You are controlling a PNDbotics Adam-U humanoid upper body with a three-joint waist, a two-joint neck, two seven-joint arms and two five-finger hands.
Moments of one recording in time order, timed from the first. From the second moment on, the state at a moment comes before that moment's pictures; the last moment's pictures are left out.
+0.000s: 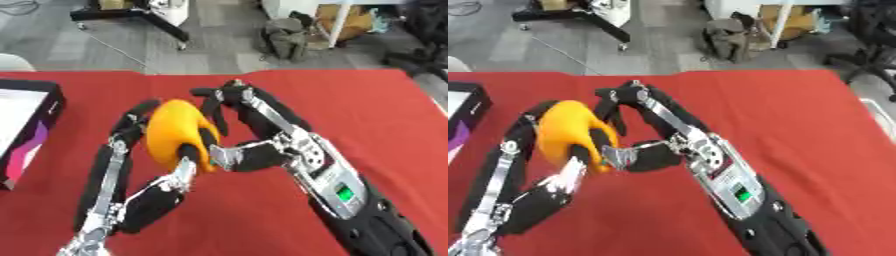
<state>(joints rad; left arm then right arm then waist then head) -0.44 0.30 -0.66 -1.98 -0.10 0.32 0.45 -0.55 -0.23 0.35 -1.76 0.01 -0.31 0.27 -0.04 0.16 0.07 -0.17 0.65</state>
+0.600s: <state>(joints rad) -0.41 0.30 -0.67 -1.98 -0.07 0.32 0.44 -0.55 -0.24 0.29 -1.81 -0.01 -0.32 0.32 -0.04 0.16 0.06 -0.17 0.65</state>
